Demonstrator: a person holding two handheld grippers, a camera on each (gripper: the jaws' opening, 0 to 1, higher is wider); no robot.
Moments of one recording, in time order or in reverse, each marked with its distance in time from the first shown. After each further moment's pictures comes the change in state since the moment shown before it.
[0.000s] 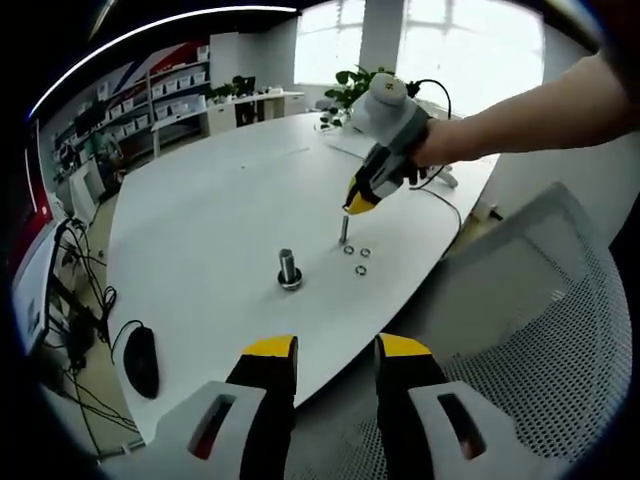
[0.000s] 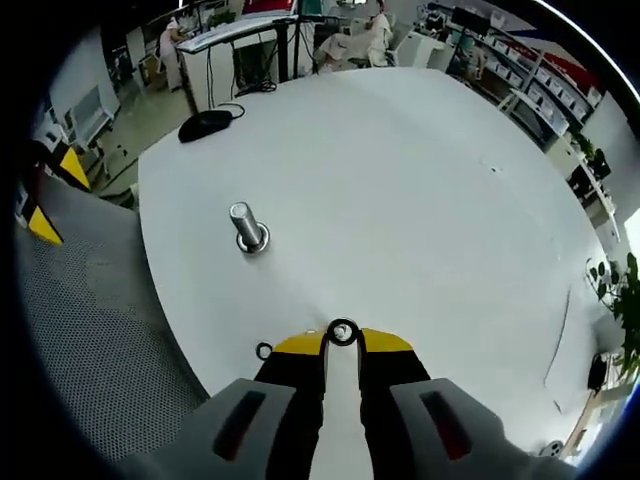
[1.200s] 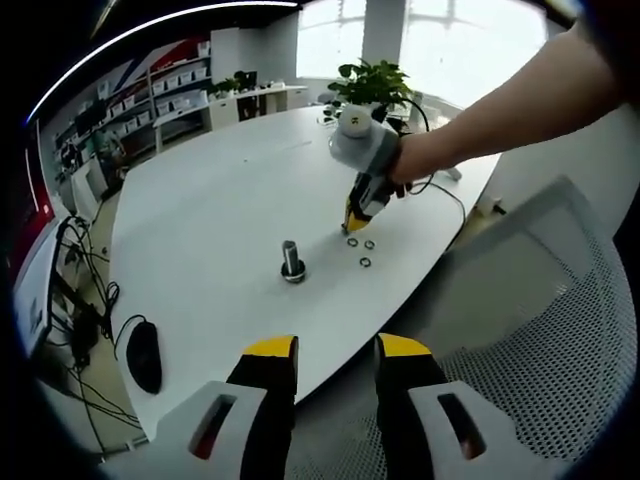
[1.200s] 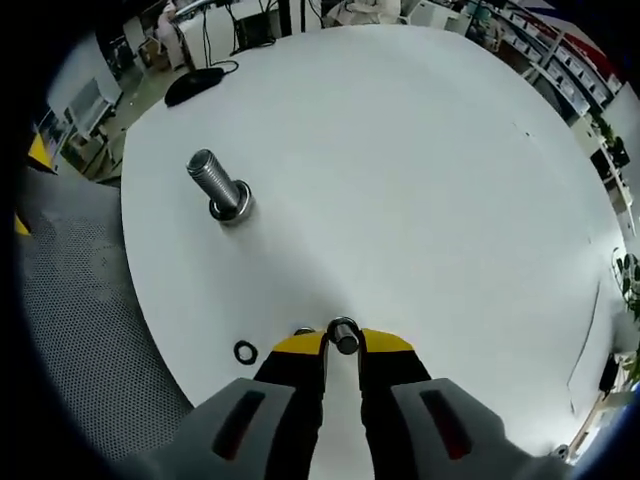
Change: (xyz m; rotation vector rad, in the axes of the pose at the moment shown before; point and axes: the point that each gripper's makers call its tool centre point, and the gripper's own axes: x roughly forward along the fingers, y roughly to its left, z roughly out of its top) left arm 0.001 0.002 -0.007 0.006 0.031 0.019; right arm 0.055 0.000 -0.026 0.009 0.135 0.064
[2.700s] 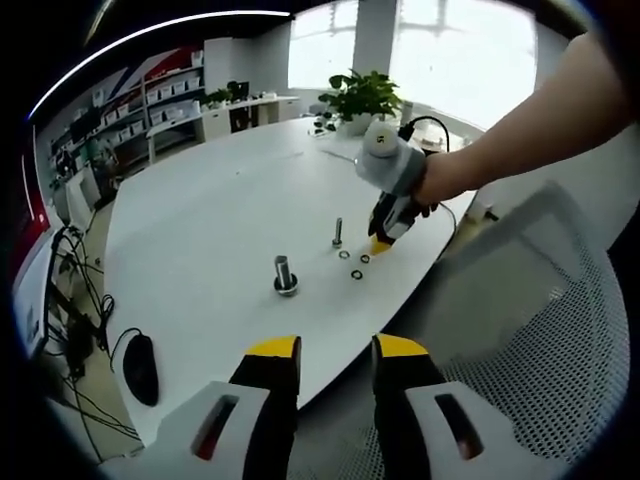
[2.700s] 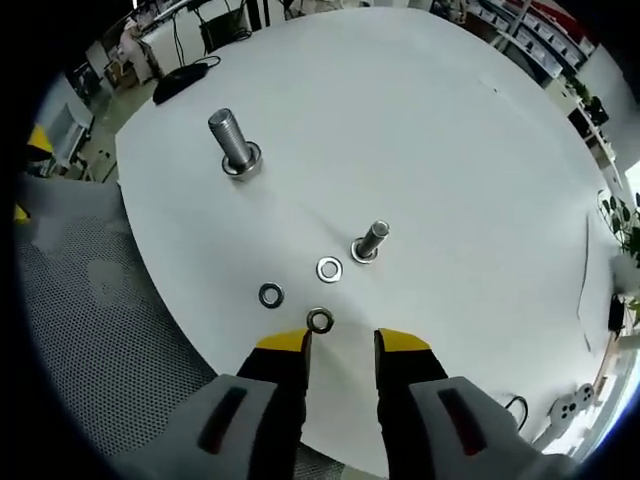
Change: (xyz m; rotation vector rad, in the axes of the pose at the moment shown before) left arm -0.003 -0.005 0.011 0.019 -0.053 -0.038; right arm -0.028 0.024 -0.045 0.150 0.051 -0.052
